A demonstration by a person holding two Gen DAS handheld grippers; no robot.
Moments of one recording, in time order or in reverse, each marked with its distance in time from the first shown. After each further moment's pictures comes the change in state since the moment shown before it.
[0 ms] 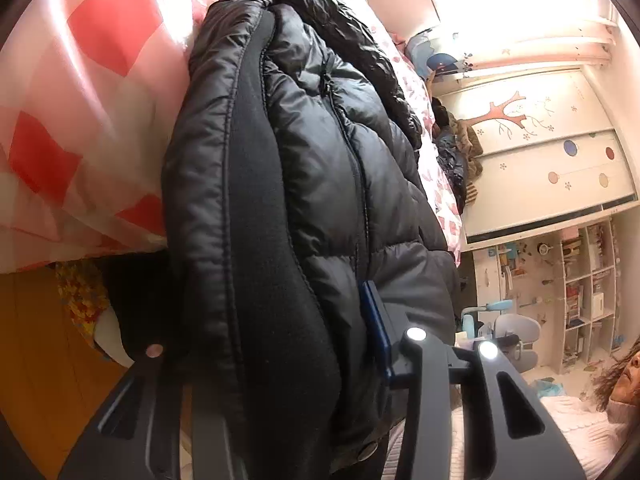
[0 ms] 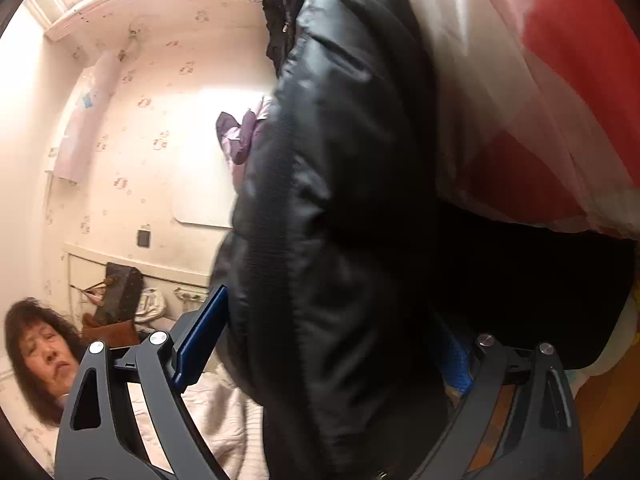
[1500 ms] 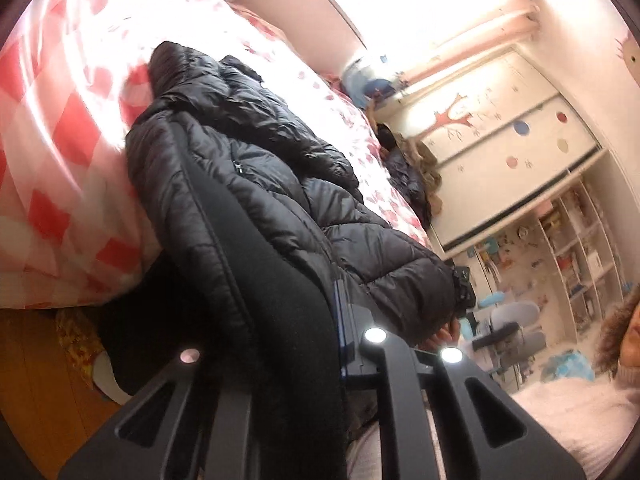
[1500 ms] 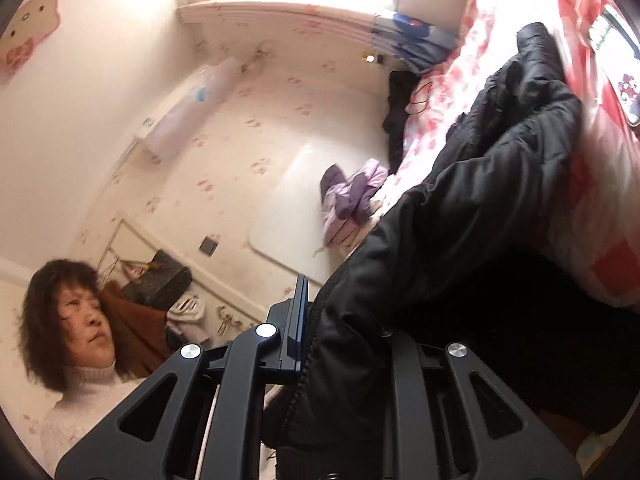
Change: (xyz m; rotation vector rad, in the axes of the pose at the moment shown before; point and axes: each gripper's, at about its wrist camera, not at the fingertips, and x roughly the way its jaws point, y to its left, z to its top) left arm -0.061 -0.096 -0.054 0.232 -0.178 -0.049; right arm -0.053 0.138 -0.058 -0.347 -0.269 0.207
